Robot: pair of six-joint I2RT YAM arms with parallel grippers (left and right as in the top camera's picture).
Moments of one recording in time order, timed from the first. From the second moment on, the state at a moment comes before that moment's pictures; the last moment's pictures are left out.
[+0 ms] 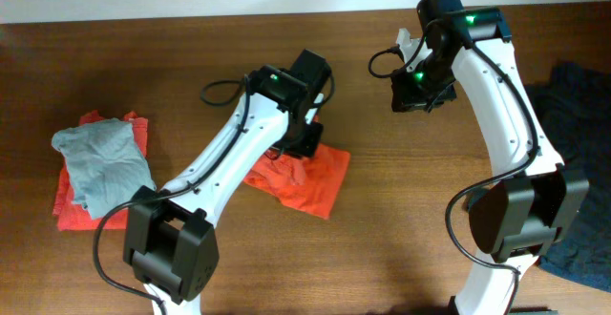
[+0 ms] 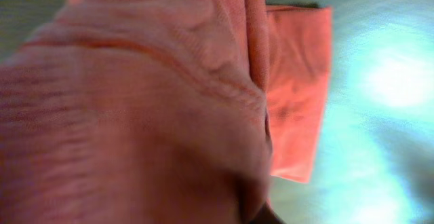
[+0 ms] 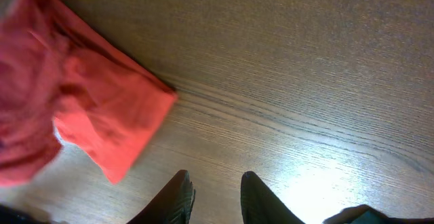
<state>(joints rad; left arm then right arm) -0.58 1.96 1.76 -1.25 0.03 -0.19 0.12 2.00 1.99 -1.44 -0.21 -0.05</state>
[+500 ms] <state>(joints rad) -0.69 1.96 1.76 -1.34 0.11 -0.18 0.12 2.00 1.99 -1.44 -0.21 -0.05</state>
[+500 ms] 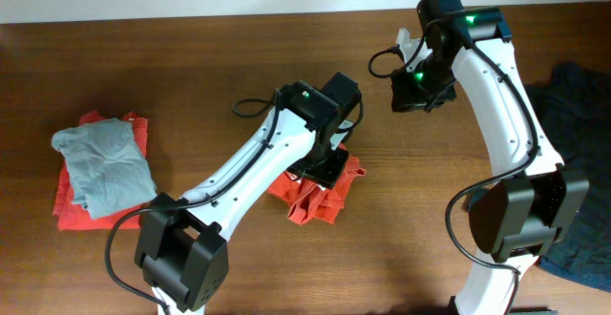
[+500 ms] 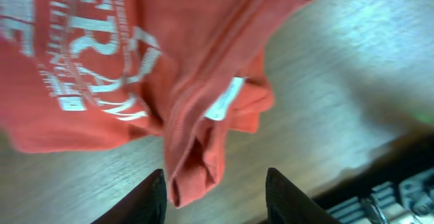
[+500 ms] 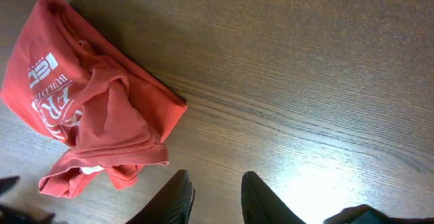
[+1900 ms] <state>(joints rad) -0.40 2.20 1.76 -1.08 0.13 -0.09 0.22 2.00 1.44 -1.16 -0.87 -0.29</state>
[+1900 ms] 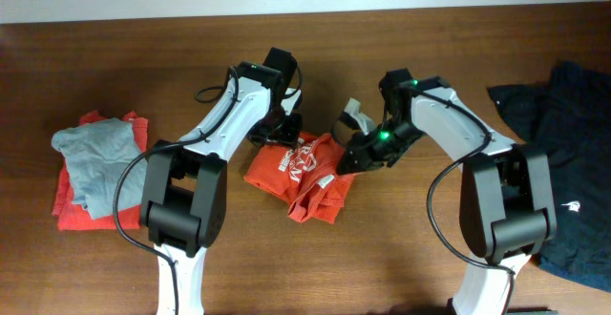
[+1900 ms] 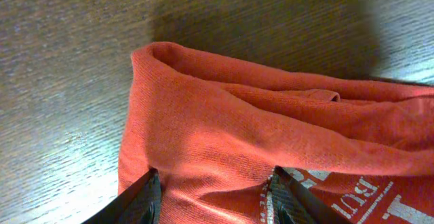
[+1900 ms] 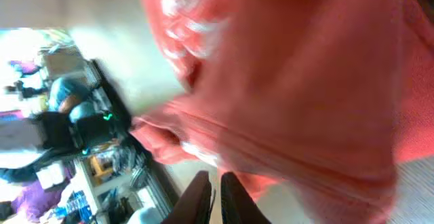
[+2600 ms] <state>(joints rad) -0.40 2.20 1.76 -1.08 0.13 -0.09 0.30 2.11 1.55 -1.02 -0.68 -0.17</state>
